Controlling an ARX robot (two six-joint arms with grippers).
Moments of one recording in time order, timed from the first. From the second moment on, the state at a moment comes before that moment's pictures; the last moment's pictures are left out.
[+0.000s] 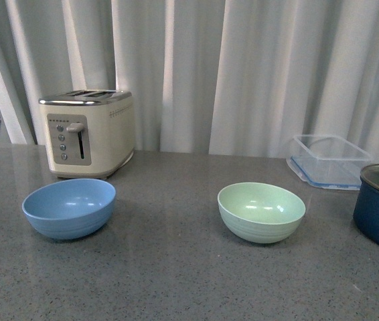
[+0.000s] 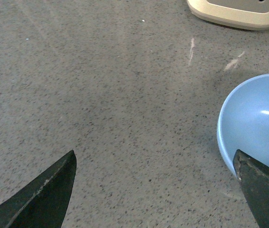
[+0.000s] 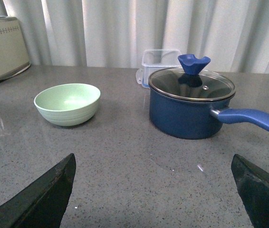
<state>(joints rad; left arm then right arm) 0.03 1.58 1.17 -0.21 -0.34 -0.11 0.00 0.00 0.01 0.00 0.00 0.00</state>
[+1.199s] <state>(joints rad) -0.03 2.02 1.48 -0.25 -0.33 -0.21 0.00 0.00 0.01 0.00 0.00 0.00</state>
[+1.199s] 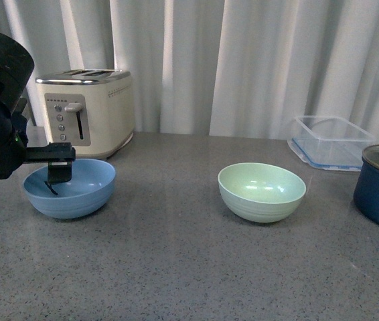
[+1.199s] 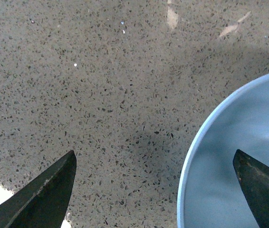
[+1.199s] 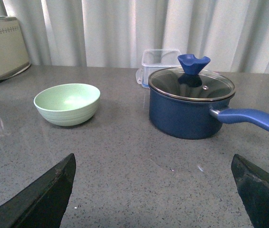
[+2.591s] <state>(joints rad) -0.17 2.01 1.66 -0.34 -0.33 -0.31 0.00 0.00 0.01 0.00 0.00 0.00</state>
